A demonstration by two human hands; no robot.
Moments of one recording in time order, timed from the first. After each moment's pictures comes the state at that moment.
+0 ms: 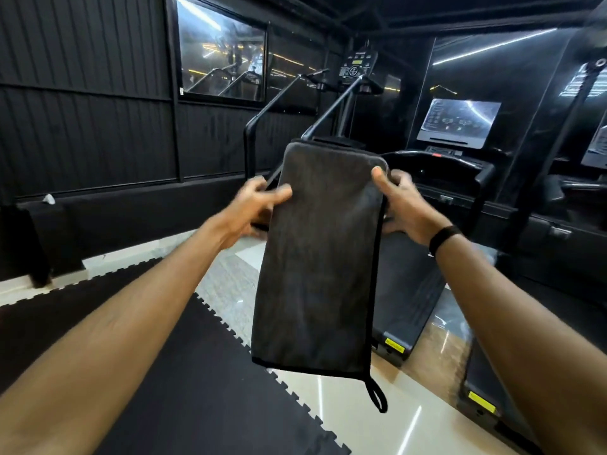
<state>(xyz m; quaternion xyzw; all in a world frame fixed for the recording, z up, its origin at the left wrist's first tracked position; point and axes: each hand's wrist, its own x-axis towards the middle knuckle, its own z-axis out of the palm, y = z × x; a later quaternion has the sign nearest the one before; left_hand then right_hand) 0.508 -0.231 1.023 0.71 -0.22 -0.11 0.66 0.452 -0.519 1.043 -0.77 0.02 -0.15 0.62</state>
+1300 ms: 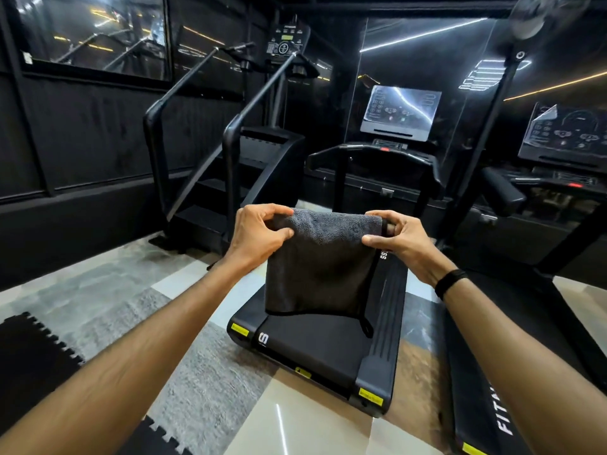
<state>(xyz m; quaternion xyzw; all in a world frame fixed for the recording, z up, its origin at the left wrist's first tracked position) 0.900 -0.483 0.962 0.75 -0.33 0.16 0.55 0.769 -0.736 0.977 -0.79 0.06 -0.24 0.56</state>
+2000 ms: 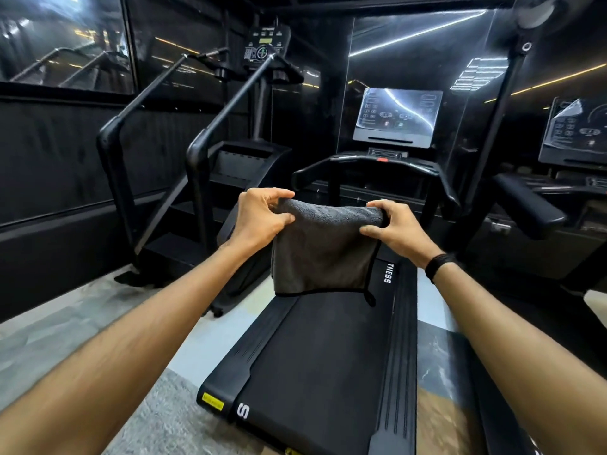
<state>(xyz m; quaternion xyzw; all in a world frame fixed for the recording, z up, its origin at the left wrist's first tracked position) 1.155 -0.716 1.002 0.74 -0.35 0.19 0.54 1.029 -0.964 1.001 -0.89 0.10 -0.30 0.33</state>
